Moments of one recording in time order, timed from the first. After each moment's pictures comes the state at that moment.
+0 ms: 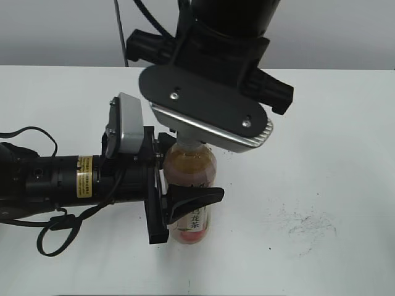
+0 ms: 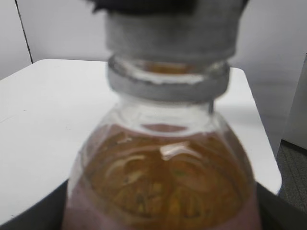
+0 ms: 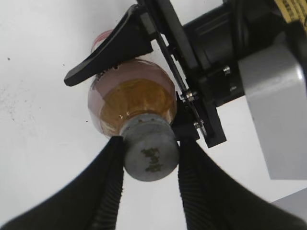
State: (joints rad) left arm -0.47 1.95 -0.64 1.02 -1.20 -0.28; right arm 0.86 1.78 -1.63 0.08 1.22 -2.12
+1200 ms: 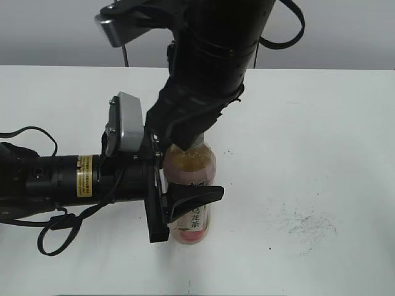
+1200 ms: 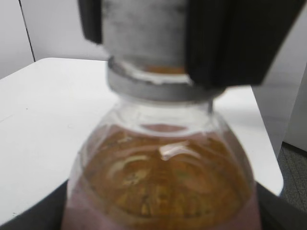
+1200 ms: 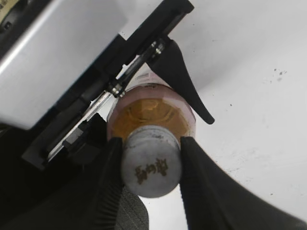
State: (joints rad) left arm -0.47 1.95 -0.64 1.01 -1.20 -0.28; right arm 0.86 1.80 -1.63 0.06 1.22 -0.22
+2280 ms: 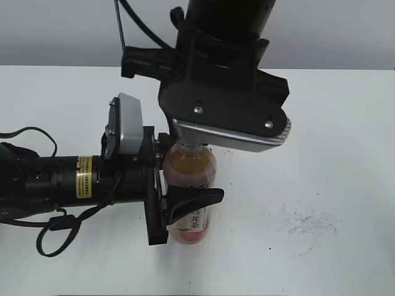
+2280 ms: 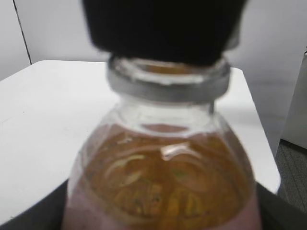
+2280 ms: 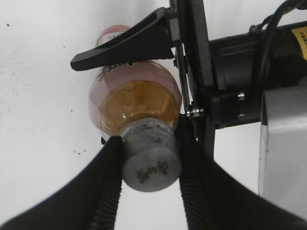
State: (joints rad) left arm -0.47 1.95 -0.64 1.02 -1.20 -0.27; right arm 0.85 1.80 -1.64 0.11 1.23 -2.40
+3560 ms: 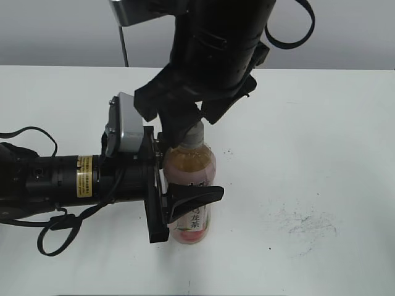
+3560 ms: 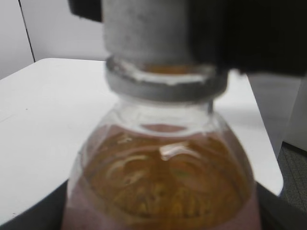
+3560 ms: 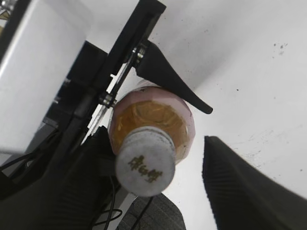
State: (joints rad) left arm -0.47 1.95 -0.64 1.01 -1.20 -0.28; right arm 0.85 1.80 -1.64 0.06 1.22 0.00
